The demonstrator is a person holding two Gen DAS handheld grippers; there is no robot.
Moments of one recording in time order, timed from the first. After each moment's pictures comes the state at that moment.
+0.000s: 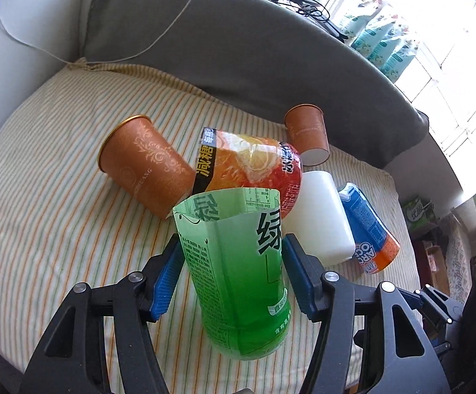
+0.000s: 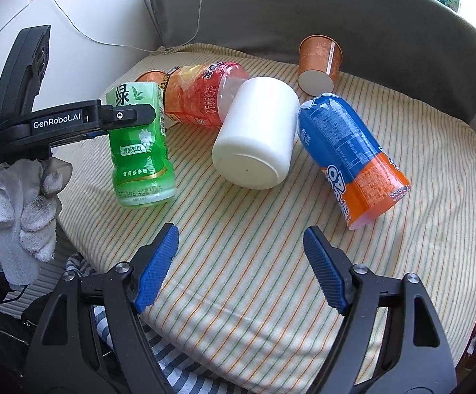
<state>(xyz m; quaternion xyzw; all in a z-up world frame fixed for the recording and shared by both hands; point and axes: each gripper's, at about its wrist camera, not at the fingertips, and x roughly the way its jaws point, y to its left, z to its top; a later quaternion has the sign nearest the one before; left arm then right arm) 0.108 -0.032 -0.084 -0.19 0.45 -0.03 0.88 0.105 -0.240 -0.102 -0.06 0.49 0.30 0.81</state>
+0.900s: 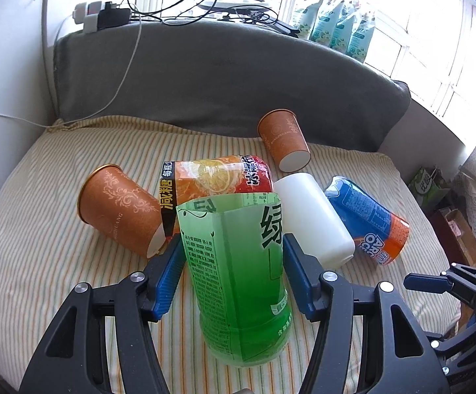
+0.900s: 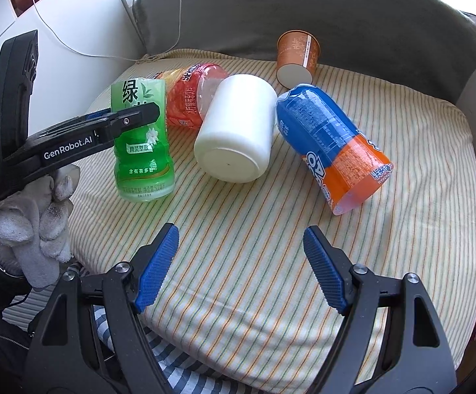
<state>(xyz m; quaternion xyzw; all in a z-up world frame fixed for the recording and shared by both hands) 0.109 -0.066 -0.080 -0.07 0.39 -0.05 0.92 0.101 -0.256 -0.103 -0.04 0.50 0.27 0.82</state>
